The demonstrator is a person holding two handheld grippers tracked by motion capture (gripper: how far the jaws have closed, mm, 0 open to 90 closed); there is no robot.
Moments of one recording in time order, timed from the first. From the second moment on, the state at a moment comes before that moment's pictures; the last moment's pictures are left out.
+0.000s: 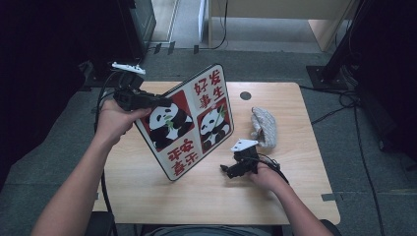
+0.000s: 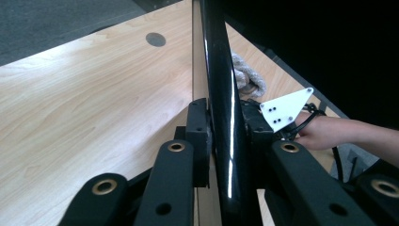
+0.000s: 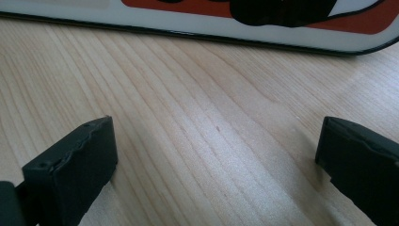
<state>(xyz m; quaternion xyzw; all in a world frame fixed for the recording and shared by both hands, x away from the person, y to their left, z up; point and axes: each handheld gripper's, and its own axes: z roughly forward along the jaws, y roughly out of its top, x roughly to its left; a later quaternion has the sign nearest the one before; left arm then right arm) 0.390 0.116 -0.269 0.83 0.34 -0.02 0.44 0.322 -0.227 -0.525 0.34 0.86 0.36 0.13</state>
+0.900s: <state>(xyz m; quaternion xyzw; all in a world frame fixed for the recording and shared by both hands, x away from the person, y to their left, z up) 0.389 0.117 -0.267 0.84 0.33 0.01 0.43 0.322 -0.227 -0.525 0.34 0.86 0.36 0.13</state>
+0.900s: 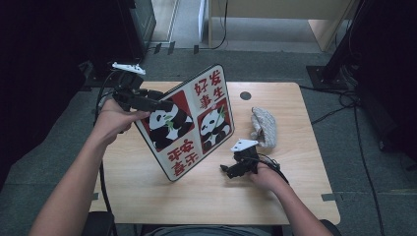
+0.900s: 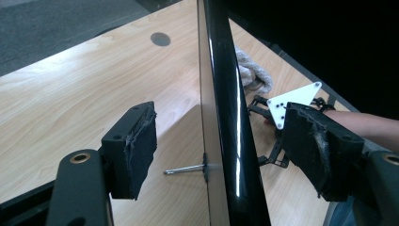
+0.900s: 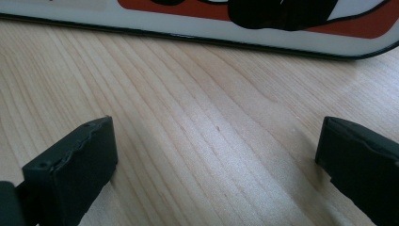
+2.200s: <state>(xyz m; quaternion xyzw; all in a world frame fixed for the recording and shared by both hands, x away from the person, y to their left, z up) 0.333 0.156 -0.303 0.82 0.33 0.06 0.47 0.317 -0.223 -0.525 0.36 0.85 0.36 0.14</state>
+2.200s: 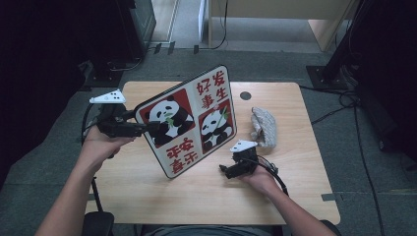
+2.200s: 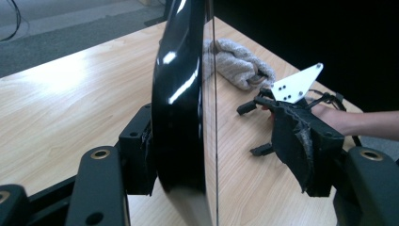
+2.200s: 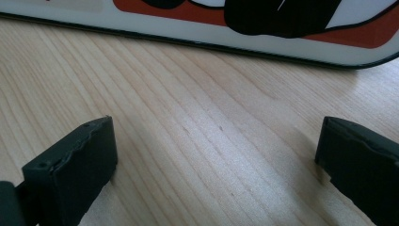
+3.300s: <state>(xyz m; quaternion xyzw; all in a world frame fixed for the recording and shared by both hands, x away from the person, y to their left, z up) 0.304 0.162 -0.360 0.82 0.32 0.03 0.48 0.332 -0.265 -0.467 0.39 0.82 0.39 0.14</state>
